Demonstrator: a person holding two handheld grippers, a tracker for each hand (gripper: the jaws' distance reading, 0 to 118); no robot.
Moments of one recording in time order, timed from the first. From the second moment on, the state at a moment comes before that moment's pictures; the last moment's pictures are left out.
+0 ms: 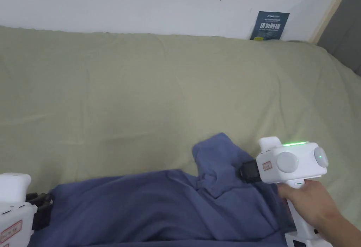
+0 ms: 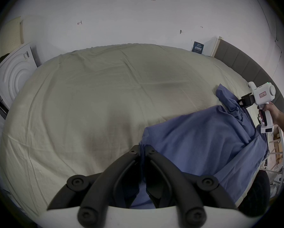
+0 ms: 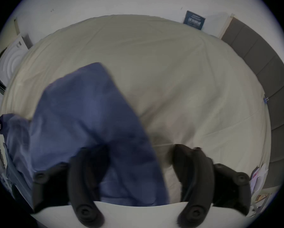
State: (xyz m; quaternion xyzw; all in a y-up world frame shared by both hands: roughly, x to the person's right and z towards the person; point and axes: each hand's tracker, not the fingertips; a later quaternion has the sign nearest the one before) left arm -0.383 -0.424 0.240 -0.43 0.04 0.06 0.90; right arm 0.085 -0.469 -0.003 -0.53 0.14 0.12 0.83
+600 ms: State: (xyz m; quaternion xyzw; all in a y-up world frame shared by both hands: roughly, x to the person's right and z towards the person) left arm -0.384 -0.345 0.343 -0.37 0.06 0.08 0.92; right arm 0.148 -0.309 0.180 -0.32 0.20 0.13 0.92
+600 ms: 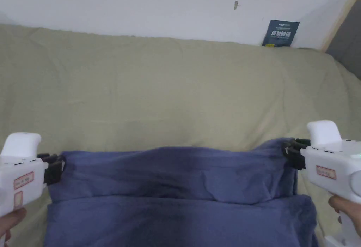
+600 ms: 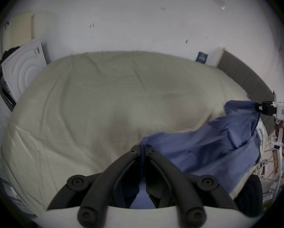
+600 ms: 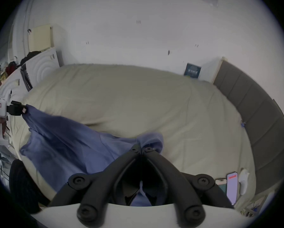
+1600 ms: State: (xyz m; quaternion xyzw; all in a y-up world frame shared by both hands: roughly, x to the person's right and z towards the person) left arm -0.271 -0.292 0.613 -0.07 0.17 -0.02 0.98; right arm 0.177 -0.296 0.491 -0.12 0.17 0.04 0.98
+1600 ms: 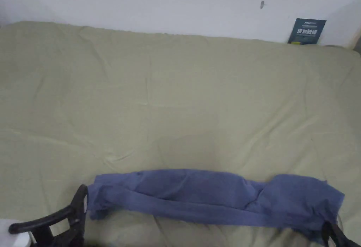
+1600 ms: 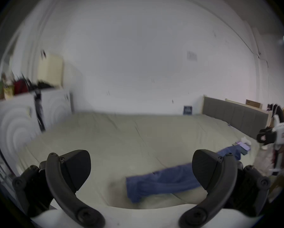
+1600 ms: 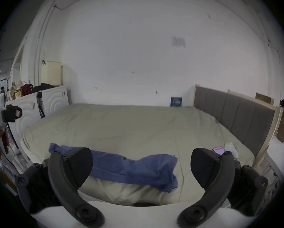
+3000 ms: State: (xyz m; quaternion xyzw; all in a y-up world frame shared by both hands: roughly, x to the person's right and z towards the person) left arm -0.422 -0.547 0.439 -0.45 -0.02 0.58 0.68; right arm 0.140 -0.277 0.499 -0.19 0.19 0.10 0.96
